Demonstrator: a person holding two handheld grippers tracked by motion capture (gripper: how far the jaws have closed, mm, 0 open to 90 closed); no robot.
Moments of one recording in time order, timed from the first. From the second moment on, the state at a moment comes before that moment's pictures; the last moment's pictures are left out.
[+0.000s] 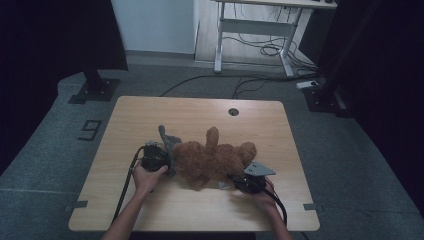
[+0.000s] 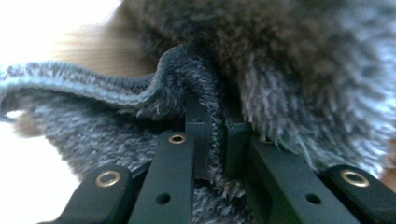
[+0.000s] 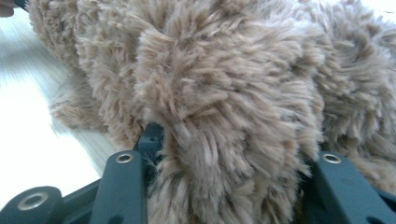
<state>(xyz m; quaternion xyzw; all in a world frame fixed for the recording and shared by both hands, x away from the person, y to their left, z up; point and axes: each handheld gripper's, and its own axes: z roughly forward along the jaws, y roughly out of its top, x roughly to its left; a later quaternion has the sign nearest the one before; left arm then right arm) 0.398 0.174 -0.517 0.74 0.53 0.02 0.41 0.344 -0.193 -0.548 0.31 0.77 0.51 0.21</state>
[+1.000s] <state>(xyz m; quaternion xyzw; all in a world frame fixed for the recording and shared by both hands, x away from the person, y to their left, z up) 0.421 0.171 -0.502 0.70 0.52 0.05 0.49 0.385 -0.180 -0.523 0.28 0.76 0.49 0.32</state>
